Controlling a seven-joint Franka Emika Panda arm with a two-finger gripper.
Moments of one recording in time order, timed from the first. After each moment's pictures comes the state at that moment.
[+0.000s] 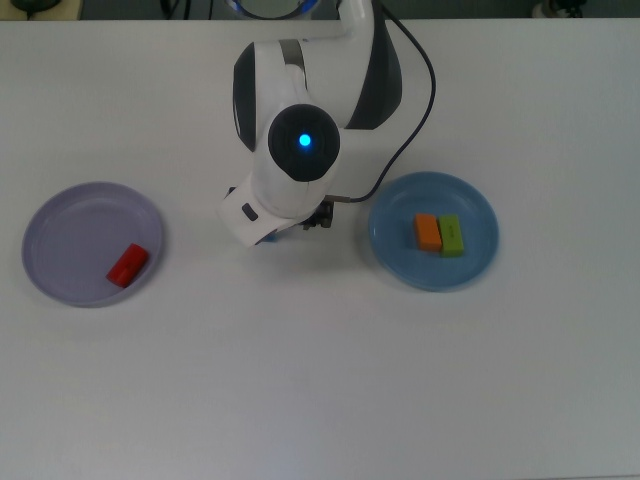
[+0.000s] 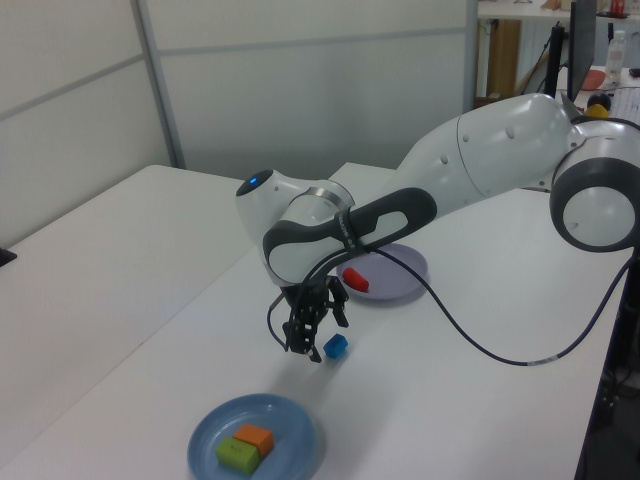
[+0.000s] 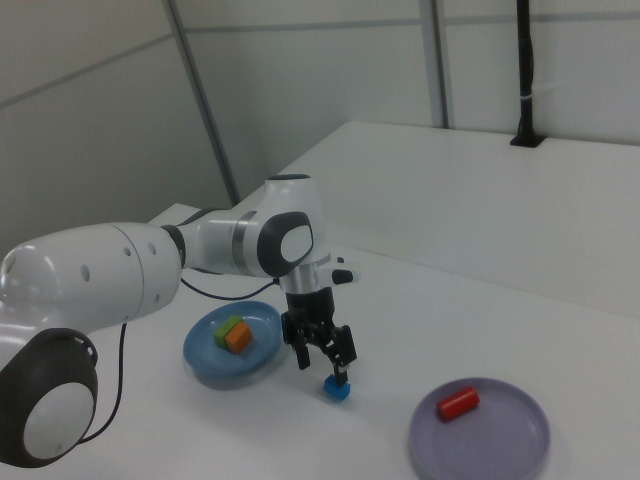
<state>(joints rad) 0.00 0.57 0.10 -1.49 -0.17 1.80 0.24</state>
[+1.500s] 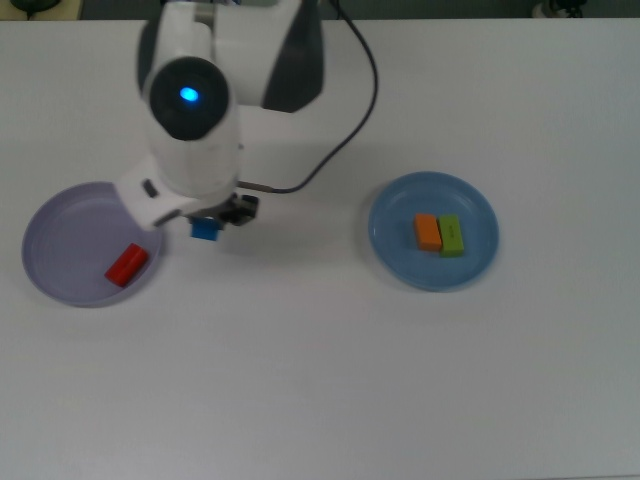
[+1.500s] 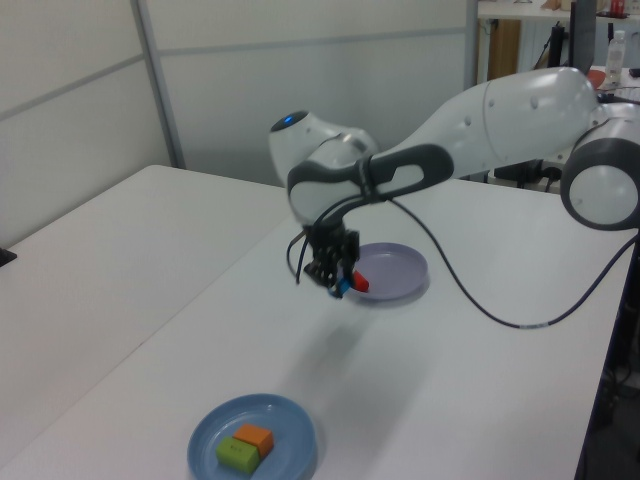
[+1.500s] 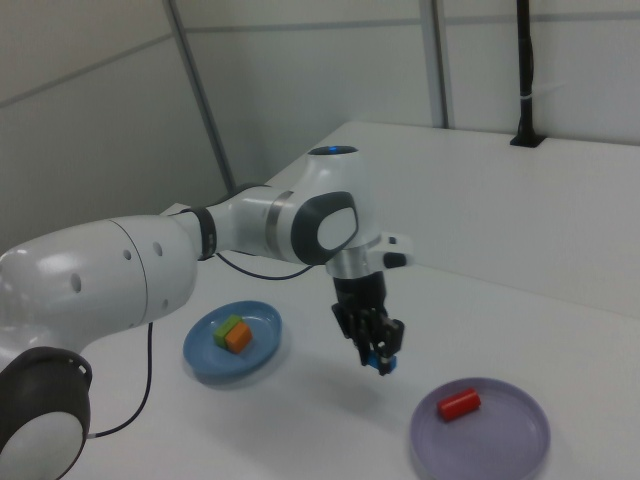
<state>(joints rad) -0.14 0.51 0.07 -1.43 -0.16 1.80 0.17</state>
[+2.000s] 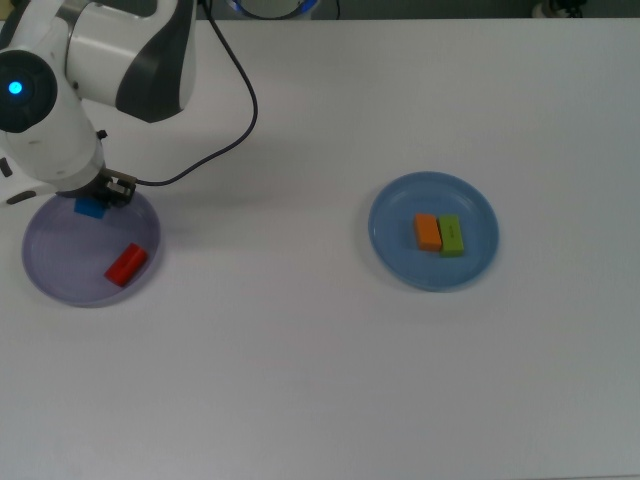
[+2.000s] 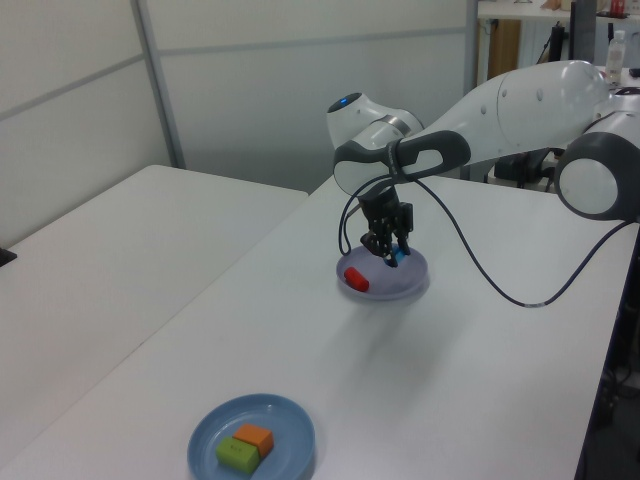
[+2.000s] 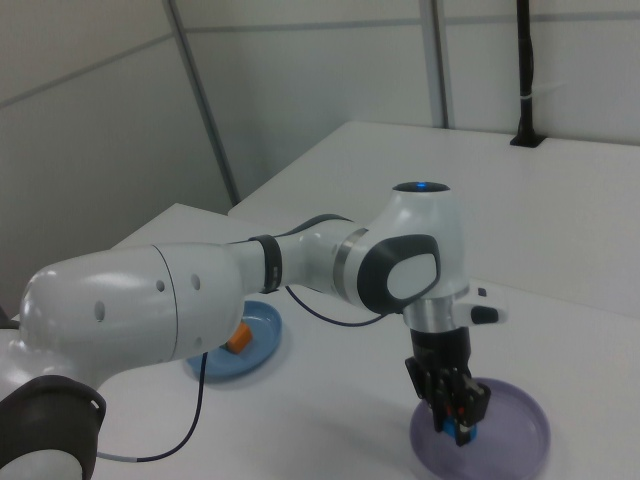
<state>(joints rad) -0.22 0.54 -0.09 -1.44 -0.17 1.80 0.04</state>
